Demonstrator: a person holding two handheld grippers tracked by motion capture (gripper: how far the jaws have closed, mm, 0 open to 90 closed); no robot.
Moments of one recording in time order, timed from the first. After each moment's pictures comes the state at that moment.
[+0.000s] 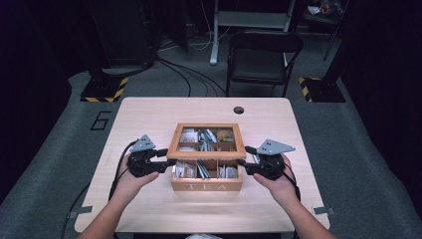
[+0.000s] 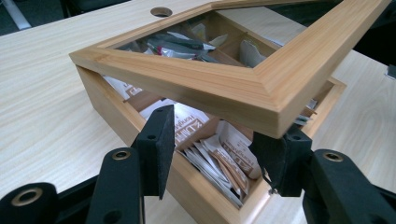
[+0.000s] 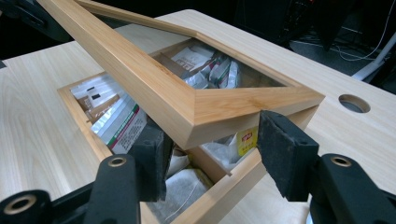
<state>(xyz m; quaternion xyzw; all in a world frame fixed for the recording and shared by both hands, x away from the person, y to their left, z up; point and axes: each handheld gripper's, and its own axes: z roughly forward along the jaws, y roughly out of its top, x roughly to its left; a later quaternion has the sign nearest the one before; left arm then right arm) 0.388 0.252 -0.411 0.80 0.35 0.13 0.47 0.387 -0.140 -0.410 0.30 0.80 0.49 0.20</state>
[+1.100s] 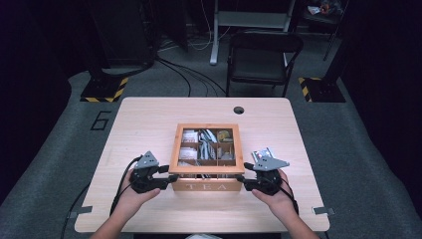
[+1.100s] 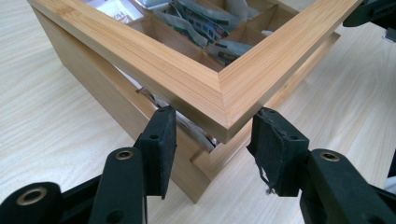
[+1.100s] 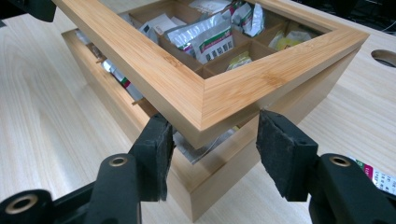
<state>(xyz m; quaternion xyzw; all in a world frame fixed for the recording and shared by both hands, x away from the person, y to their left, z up) 0.363 0.246 -0.443 0.82 0.35 0.11 0.44 0.367 -0.140 -0.452 0.30 0.82 0.45 0.17</state>
